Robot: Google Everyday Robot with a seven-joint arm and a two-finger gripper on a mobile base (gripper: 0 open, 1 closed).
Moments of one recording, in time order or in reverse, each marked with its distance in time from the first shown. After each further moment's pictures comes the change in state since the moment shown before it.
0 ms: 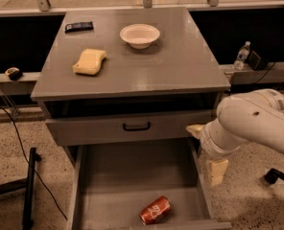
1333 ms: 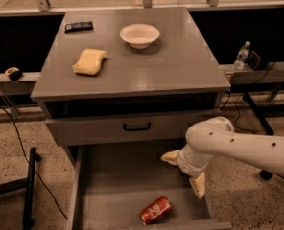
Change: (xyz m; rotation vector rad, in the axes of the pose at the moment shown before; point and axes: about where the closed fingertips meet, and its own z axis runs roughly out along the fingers) arm -0.030 0.024 0.155 -0.149 -0.135 -0.430
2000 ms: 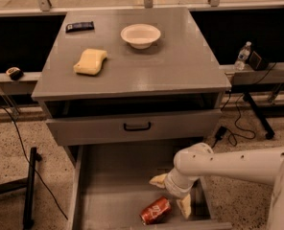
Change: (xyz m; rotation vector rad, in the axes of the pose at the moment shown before) arm -0.040 0.017 0.118 -0.037 -0.133 -0.064
